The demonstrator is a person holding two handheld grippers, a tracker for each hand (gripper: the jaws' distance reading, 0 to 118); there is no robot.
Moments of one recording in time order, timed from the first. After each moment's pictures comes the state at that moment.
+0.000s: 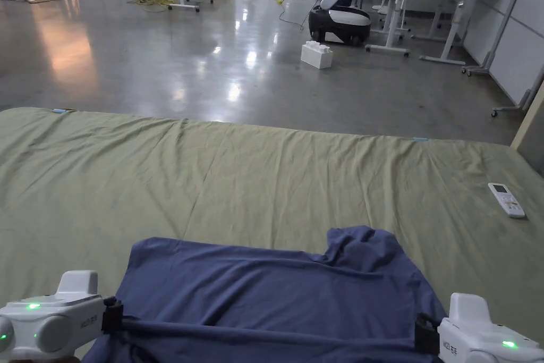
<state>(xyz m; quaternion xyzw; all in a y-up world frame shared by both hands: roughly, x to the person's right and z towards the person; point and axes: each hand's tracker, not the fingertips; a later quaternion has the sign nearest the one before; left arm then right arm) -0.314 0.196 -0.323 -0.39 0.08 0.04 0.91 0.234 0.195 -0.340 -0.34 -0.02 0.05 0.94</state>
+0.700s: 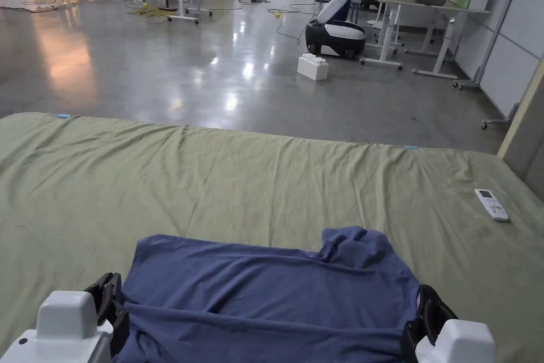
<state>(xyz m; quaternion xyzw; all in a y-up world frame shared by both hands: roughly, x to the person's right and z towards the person) -0.224 0.279 -0.154 -0.11 0.09 -0.01 0.99 0.150 0.267 -0.183 -0.02 0.00 0.06 1.00</state>
